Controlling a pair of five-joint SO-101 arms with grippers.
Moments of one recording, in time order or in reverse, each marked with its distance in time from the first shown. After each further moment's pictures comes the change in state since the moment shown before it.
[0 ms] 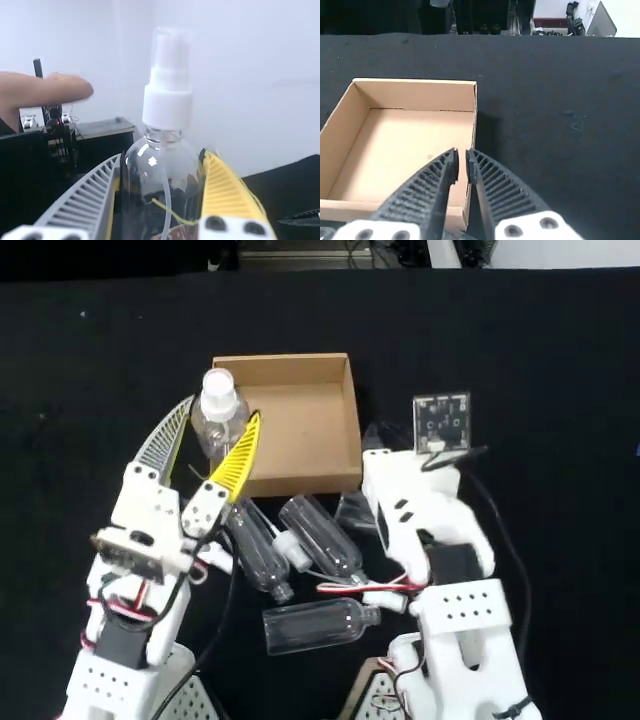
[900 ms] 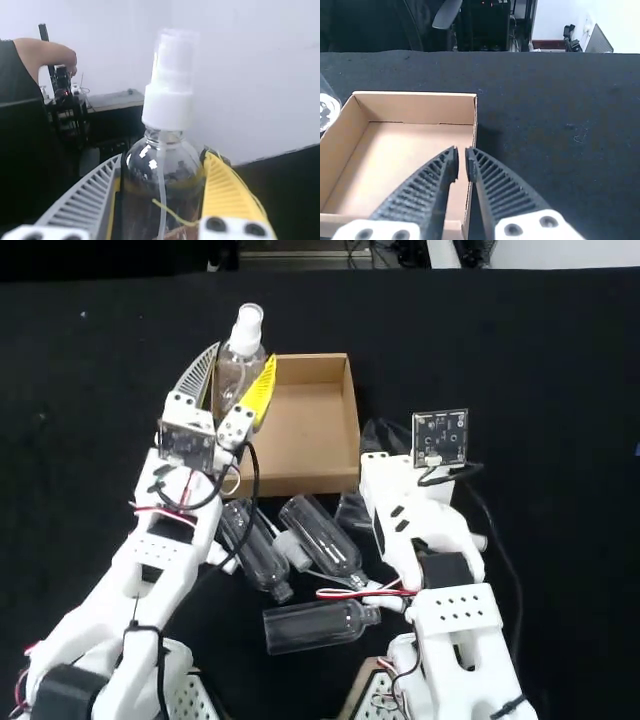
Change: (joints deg) left arm -3.7 67.2 -14.9 -46.9 -0.2; right arm 0.0 0.0 5.7 -10.7 0.0
